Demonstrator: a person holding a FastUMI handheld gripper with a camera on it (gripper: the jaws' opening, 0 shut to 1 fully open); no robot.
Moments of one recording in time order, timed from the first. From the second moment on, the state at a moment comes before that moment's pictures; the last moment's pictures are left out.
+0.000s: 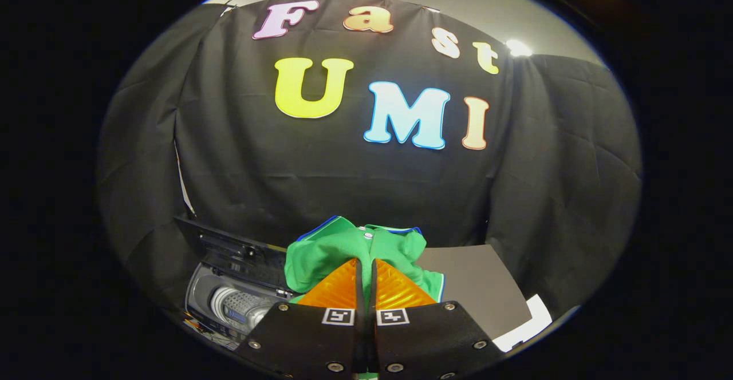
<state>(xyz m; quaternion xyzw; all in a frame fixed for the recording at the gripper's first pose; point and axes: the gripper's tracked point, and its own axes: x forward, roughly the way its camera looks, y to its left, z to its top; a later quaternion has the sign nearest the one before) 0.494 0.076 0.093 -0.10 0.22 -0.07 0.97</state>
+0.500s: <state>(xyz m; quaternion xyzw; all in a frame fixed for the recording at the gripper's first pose) 0.476 0.195 0.089 -0.08 0.21 -0.07 0.97</state>
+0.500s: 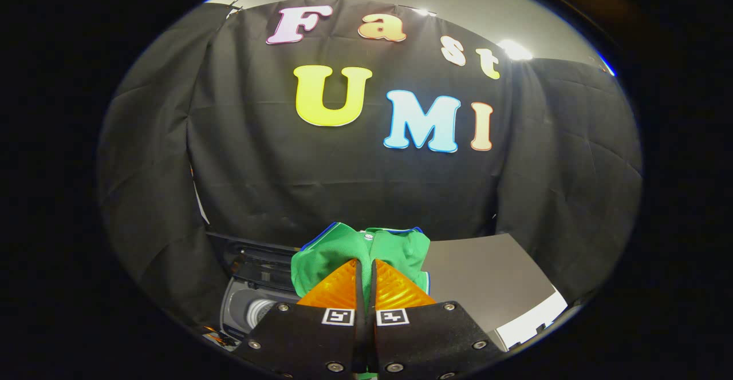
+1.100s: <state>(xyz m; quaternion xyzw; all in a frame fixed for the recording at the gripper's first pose) 0.472 0.287 0.044 -0.06 0.25 -0.02 0.97</state>
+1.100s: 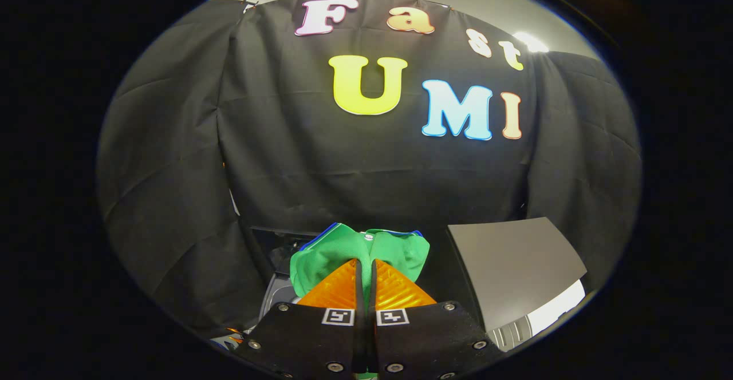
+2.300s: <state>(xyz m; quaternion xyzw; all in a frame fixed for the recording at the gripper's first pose) 0.503 0.330 -0.155 -0.06 0.37 -0.01 0.93</state>
